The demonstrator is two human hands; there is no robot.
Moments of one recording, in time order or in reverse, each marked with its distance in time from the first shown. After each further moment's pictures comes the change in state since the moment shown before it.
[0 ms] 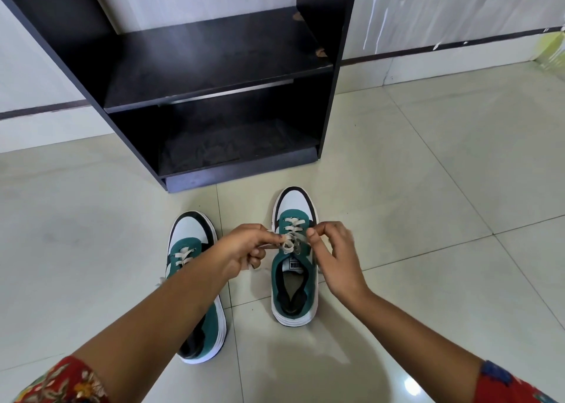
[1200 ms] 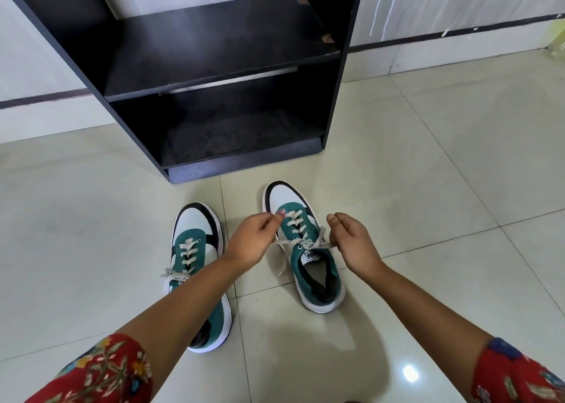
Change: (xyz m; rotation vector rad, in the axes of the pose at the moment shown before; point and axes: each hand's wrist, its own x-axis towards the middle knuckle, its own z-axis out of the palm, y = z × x) left_hand 0.021 -0.030 0.001 0.465 0.226 0.550; right_hand 0.024 0.016 -0.013 0.113 -0.108 0.146
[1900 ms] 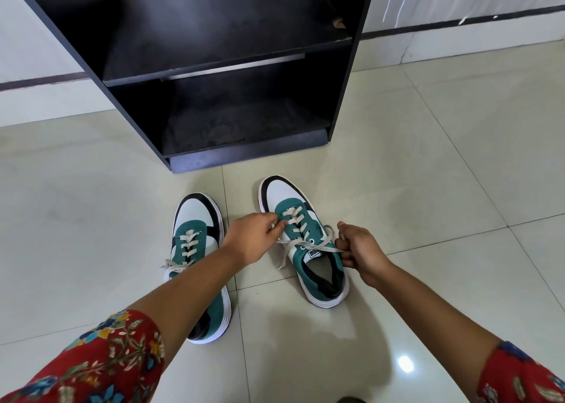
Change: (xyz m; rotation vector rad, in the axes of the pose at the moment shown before) left_hand 0.007 -0.015 -0.003 0.592 -0.034 0.164; right_hand 0.005 0.021 -0.006 0.351 -0.161 0.455
